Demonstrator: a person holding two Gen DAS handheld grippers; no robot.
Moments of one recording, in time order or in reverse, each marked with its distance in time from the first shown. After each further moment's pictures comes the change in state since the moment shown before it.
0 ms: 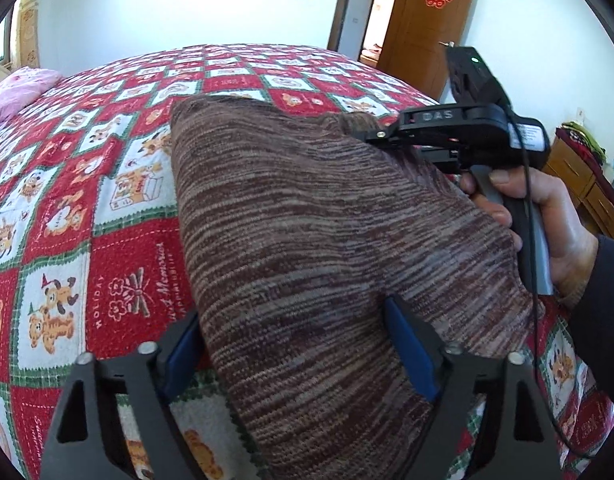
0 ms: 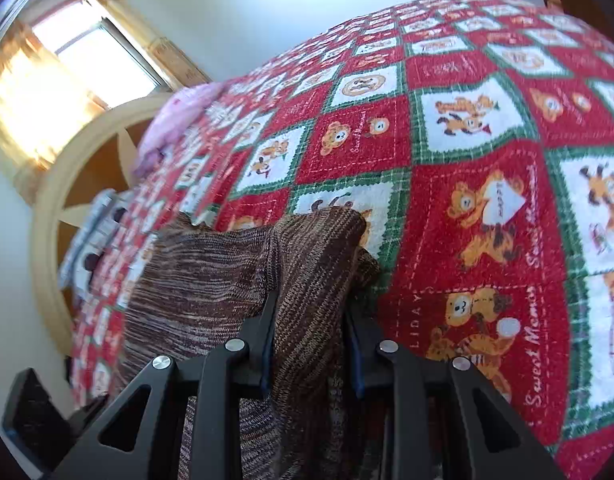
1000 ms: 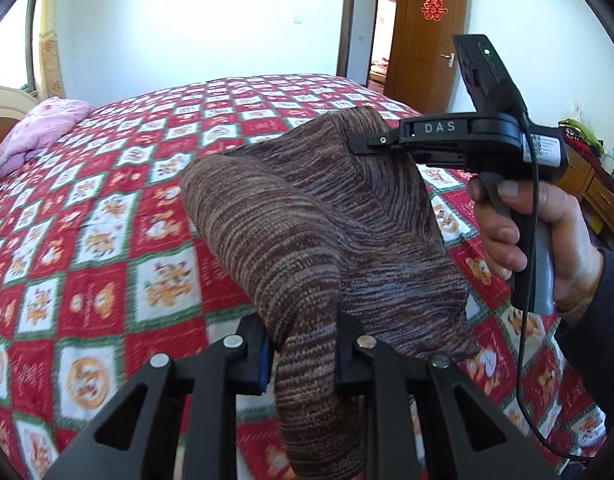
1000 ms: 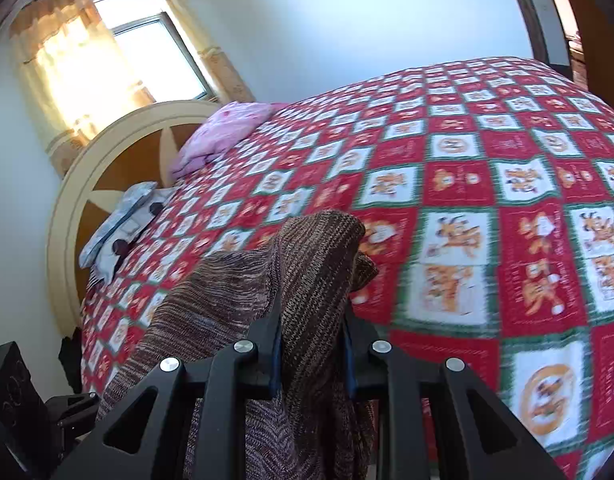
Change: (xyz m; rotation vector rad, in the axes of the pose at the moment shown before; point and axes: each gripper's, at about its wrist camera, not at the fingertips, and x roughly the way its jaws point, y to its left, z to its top) left arm -0.114 0.006 -0.023 0.033 -0.077 0.108; right arm -0.077 0.135 -0.054 -0.143 -0.142 0.050
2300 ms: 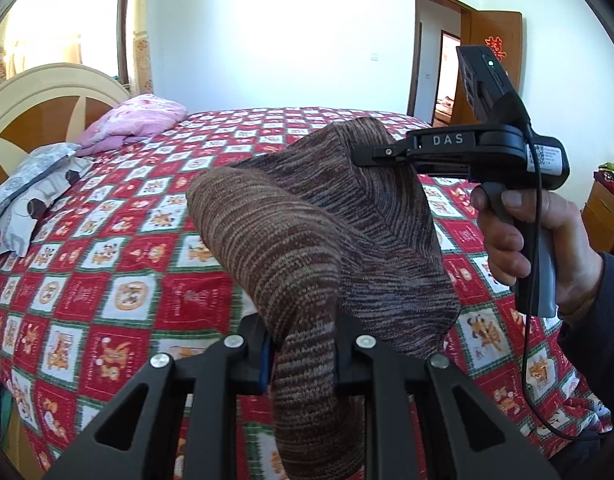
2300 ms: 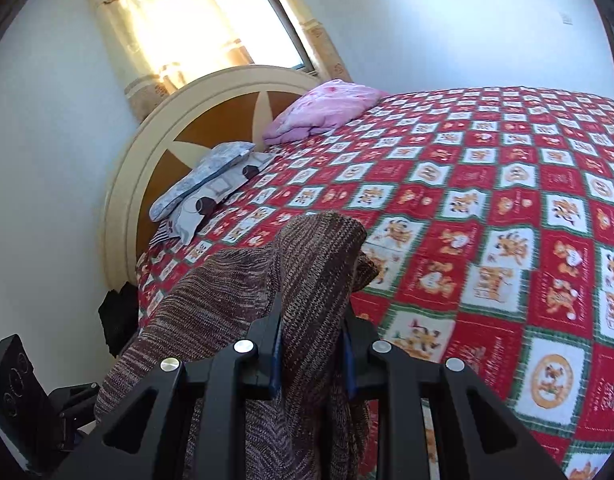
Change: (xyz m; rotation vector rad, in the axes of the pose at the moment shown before) left arm -0.124 0.101 -0.068 -0.132 -0.130 0.206; right arm 0.044 0.205 -0.016 -0.194 0.052 0.210
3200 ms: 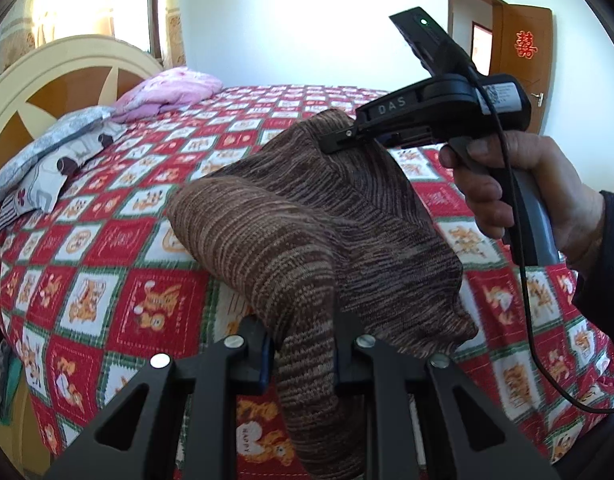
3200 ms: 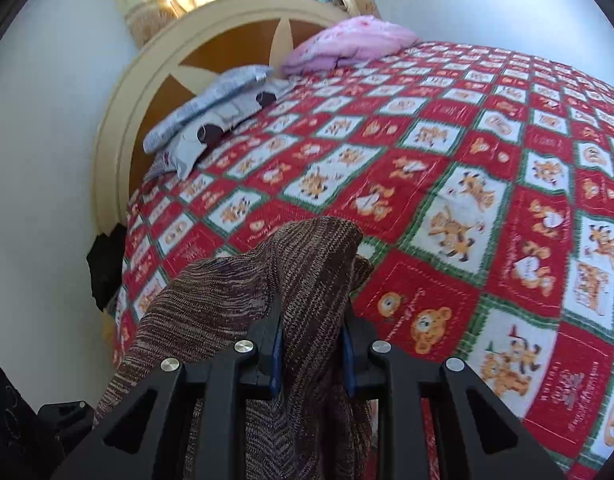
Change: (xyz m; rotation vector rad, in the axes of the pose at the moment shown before) left arm 0.012 0.053 -0.051 -0.047 0.069 0.092; right arm 0.139 0.046 -0.009 -0.087 0.245 0.005
